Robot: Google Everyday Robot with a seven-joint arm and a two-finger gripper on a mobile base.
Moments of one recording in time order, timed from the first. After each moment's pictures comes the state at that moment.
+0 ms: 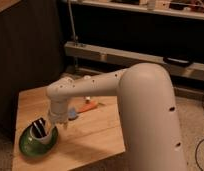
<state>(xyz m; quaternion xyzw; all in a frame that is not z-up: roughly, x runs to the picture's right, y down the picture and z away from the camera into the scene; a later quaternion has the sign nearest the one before) -0.240 0.199 0.736 -0.46 0.11 0.48 0.74</state>
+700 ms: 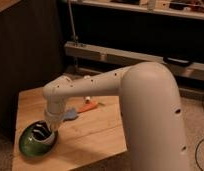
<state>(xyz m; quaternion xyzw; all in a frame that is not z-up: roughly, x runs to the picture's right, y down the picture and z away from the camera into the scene) -0.248 0.186 0.718 -0.45 0.07 0.49 0.75</state>
